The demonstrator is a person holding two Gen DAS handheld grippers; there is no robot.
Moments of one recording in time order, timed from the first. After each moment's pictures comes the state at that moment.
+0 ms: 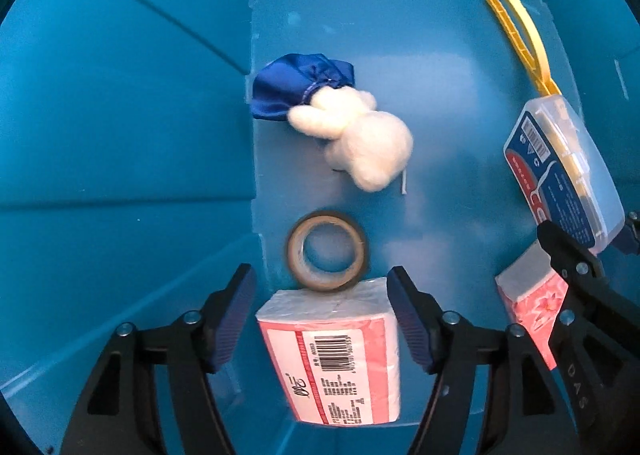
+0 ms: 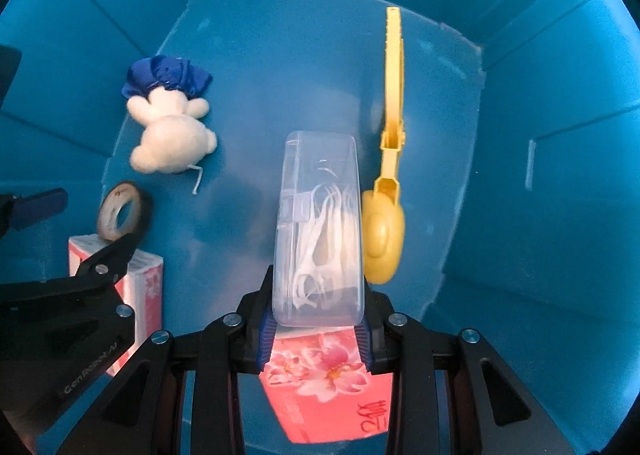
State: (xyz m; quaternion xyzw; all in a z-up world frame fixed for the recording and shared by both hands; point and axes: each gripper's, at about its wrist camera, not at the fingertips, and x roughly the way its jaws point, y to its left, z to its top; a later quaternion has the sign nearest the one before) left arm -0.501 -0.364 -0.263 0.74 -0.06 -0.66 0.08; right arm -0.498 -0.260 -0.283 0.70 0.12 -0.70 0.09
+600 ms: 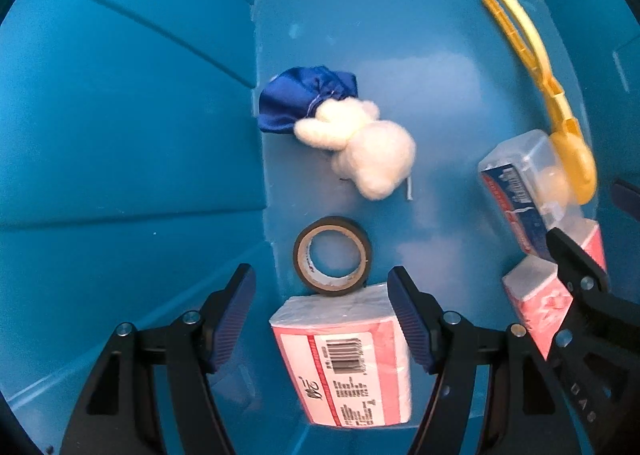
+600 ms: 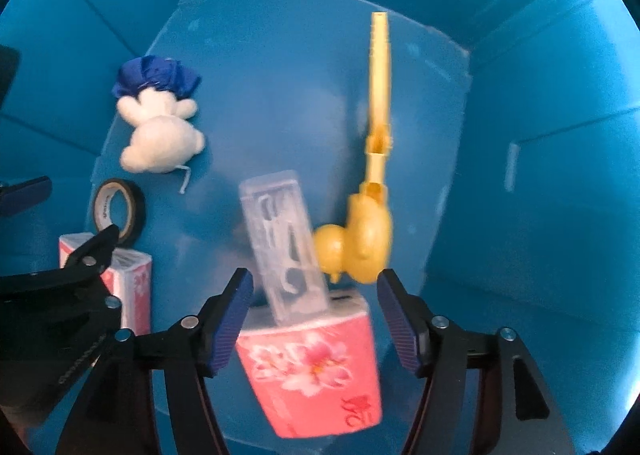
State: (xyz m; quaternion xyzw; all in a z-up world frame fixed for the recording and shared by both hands) left arm -0.496 -0.352 -0.248 0.73 -0.08 -0.68 0.08; right arm -0.485 -0.253 -0.273 0.70 0.14 -0.70 0.06
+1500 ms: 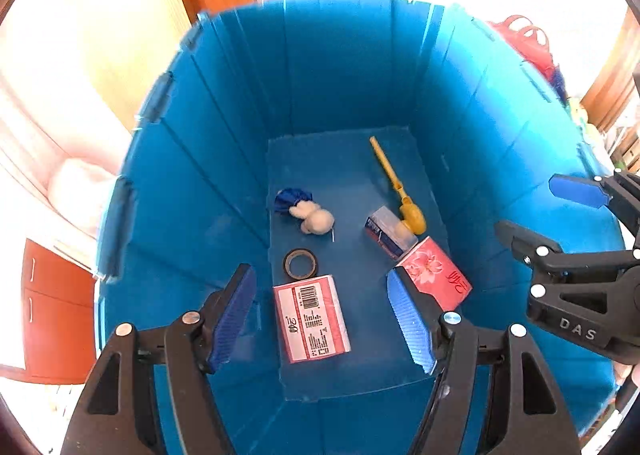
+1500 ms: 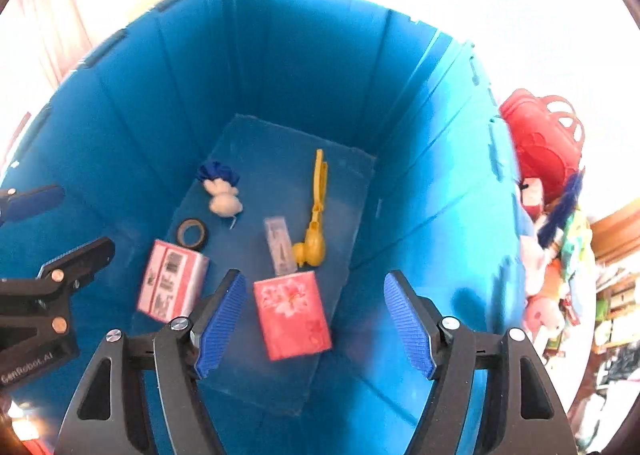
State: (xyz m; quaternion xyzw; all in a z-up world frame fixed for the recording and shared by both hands) left arm -0.362 -0.332 -0.035 0.52 -0.03 -0.86 0.00; right arm -0.374 -0.218 -0.059 0.53 0.14 -0.83 0.09
